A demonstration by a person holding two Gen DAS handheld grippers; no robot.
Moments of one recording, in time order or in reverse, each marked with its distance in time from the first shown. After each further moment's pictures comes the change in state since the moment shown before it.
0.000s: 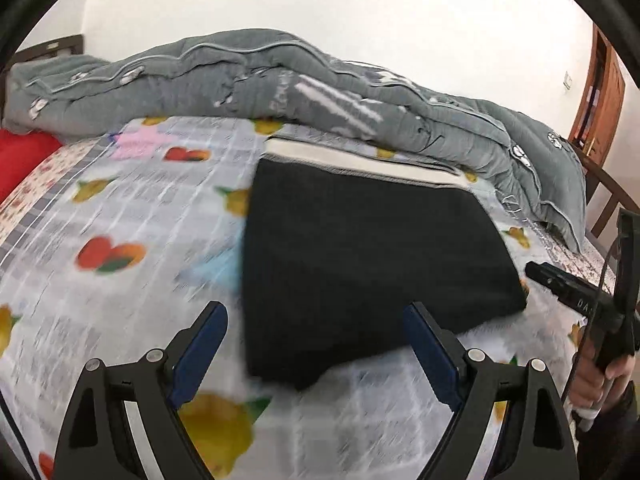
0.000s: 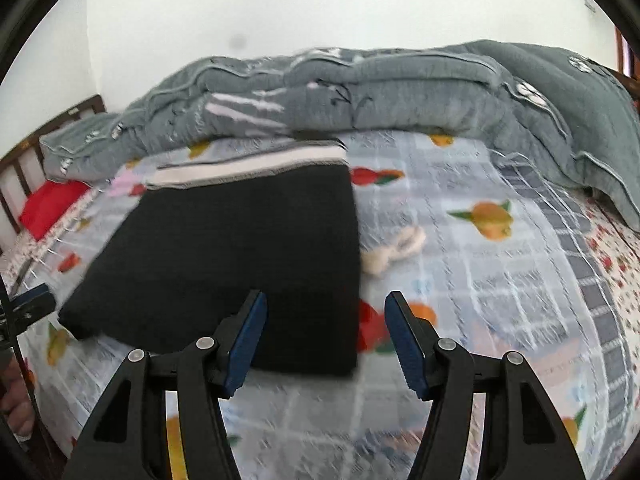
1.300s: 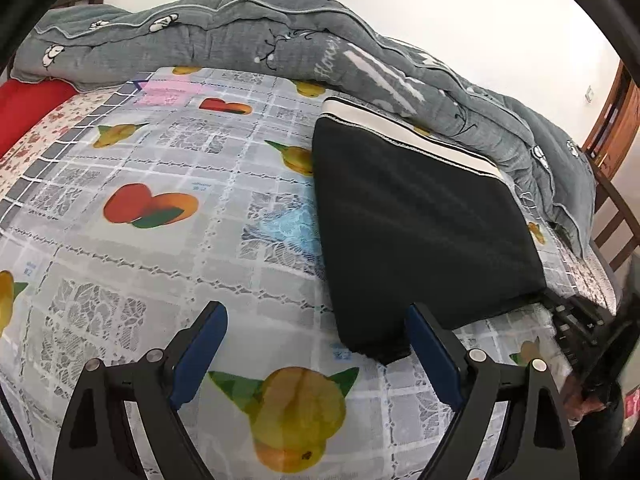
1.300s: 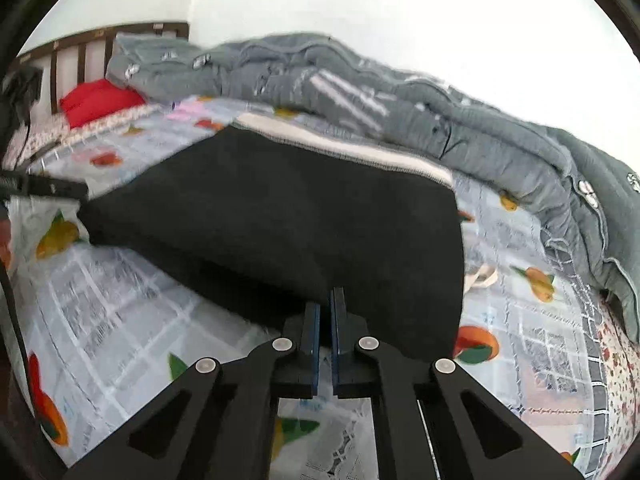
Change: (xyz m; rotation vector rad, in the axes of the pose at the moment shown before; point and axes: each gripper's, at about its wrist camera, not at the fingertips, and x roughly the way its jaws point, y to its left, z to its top) left arm 0.009 0.072 -0.018 -0.094 0.114 -0.026; right arm 0.006 0.077 -0.045 -0.397 -0.009 -0.003
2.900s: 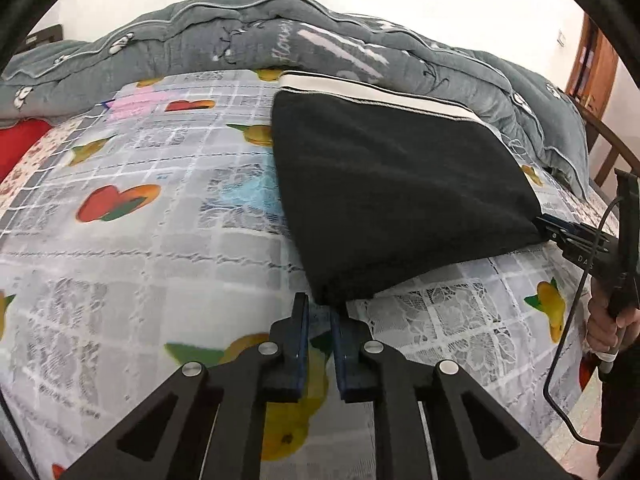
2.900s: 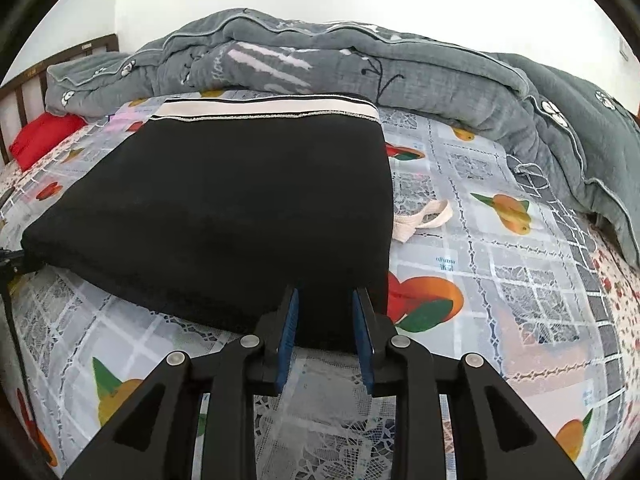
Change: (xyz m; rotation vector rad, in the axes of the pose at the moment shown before) left arm 0.006 -0.022 -0.031 0.164 0.016 0.027; right arm 0.018 -0.058 -0.009 0.221 0.103 -0.060
